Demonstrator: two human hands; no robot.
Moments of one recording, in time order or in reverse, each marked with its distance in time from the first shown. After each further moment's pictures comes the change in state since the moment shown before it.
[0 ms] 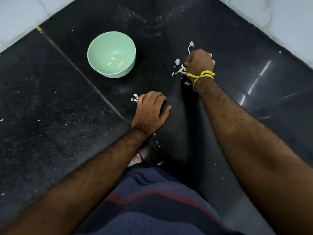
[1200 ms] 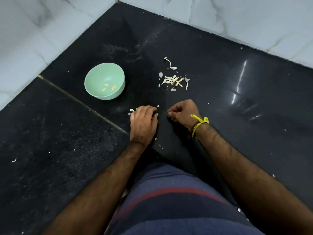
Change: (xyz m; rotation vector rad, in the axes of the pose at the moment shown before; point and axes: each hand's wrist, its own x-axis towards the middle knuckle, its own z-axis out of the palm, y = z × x) left_hand -0.013 -0.002 -0.018 -0.059 0.009 -0.044; right_hand -0.167 0.018 0.000 0.685 -0.222 0.204
